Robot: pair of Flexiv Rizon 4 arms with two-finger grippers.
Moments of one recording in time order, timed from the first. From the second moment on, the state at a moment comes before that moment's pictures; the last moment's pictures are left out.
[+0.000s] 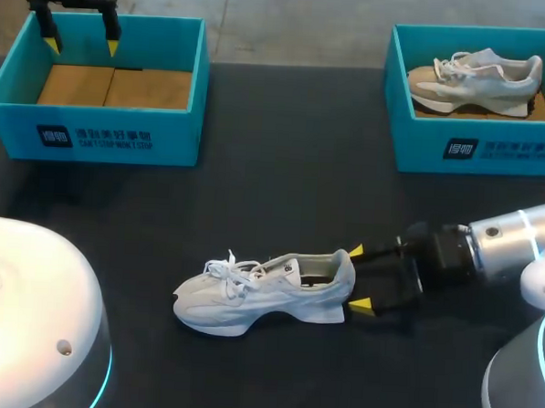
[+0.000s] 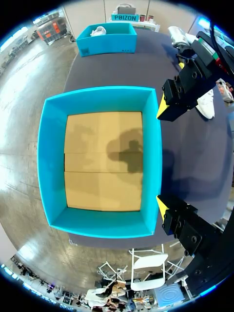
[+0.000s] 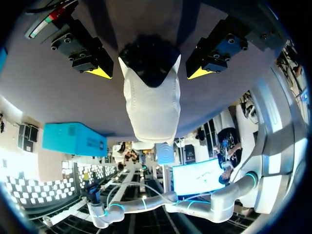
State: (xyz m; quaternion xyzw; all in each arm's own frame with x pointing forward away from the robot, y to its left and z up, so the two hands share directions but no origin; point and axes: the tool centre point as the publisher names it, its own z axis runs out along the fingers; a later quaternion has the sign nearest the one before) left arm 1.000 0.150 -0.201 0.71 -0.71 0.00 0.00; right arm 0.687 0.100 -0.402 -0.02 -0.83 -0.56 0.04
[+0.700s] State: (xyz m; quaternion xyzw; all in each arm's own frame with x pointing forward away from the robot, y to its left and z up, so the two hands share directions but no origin) left arm 1.000 0.150 -0.201 0.71 -0.71 0.00 0.00; right arm 0.684 0.125 -0.408 -0.01 -0.82 -0.57 0.04
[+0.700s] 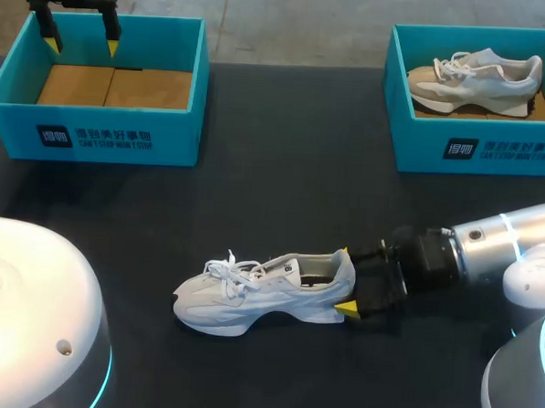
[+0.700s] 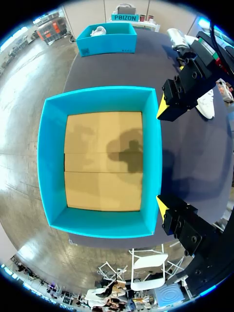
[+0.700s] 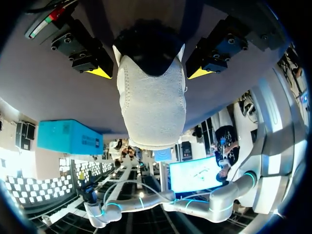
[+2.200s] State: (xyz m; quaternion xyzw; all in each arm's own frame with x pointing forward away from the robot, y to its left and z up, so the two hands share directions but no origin) left arm 1.000 0.150 -0.201 0.71 -0.71 0.00 0.00; right arm 0.684 0.151 -0.417 0.00 -0.81 -0.59 0.05
